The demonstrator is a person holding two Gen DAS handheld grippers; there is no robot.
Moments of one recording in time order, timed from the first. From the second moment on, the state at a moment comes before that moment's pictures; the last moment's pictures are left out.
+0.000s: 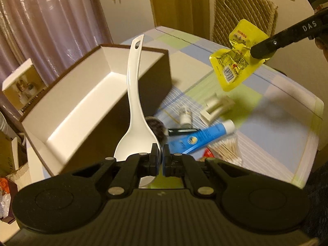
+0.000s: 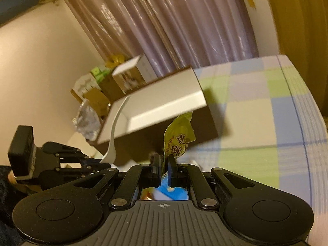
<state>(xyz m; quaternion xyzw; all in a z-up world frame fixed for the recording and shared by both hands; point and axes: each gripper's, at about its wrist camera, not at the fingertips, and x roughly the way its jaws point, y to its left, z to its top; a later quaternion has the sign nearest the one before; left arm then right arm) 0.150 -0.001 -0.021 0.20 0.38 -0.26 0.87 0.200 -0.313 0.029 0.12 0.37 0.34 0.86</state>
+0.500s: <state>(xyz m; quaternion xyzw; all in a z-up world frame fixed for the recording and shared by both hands) 0.217 0.030 0.021 0.18 0.35 -0.21 0.90 0.292 -0.253 0.070 0.11 0.32 0.40 0.85</state>
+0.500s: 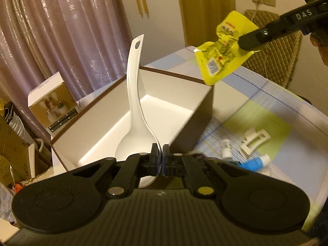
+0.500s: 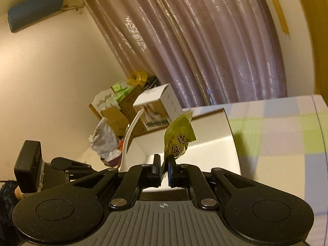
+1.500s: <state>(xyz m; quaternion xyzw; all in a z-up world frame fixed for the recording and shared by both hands) 0.347 0.050 -0.057 0.15 0.46 -0.18 0.86 0.408 -0.167 -0.036 0.10 0.45 0.38 0.80</state>
